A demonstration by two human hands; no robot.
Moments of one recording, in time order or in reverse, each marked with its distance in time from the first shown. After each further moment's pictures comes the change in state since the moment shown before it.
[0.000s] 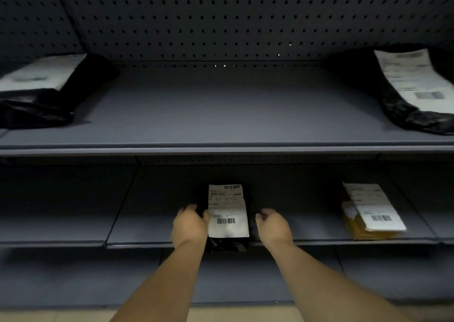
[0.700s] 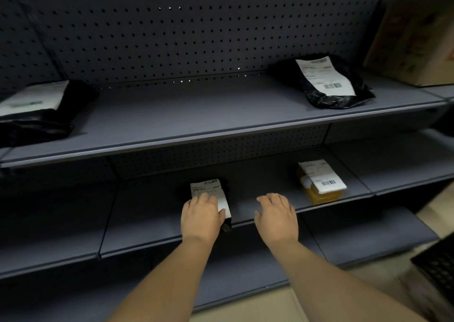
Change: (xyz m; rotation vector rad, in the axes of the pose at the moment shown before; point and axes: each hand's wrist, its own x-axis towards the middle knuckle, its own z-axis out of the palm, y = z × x) left_hand -0.076 0.027 -0.022 0.533 0.102 0.762; right_hand -0.095 0.035 -0.041 -0.431 0.425 -0.281
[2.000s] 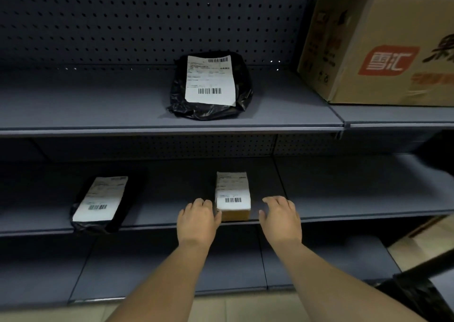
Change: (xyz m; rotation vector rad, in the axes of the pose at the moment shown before) left_hand 0.062 0.316 0.049 -0.073 -0.056 -0.249; right_hand 0.104 0.323 -0.064 0.117 -0.061 -0.028
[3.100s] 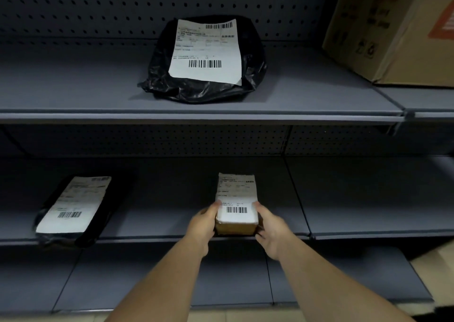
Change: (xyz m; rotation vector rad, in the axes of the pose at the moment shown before) left_hand 0.069 -0.006 0.093 -1.510 -0.419 -0.760; right_hand 0.066 0.001 0.078 1.308 -0.528 0.847
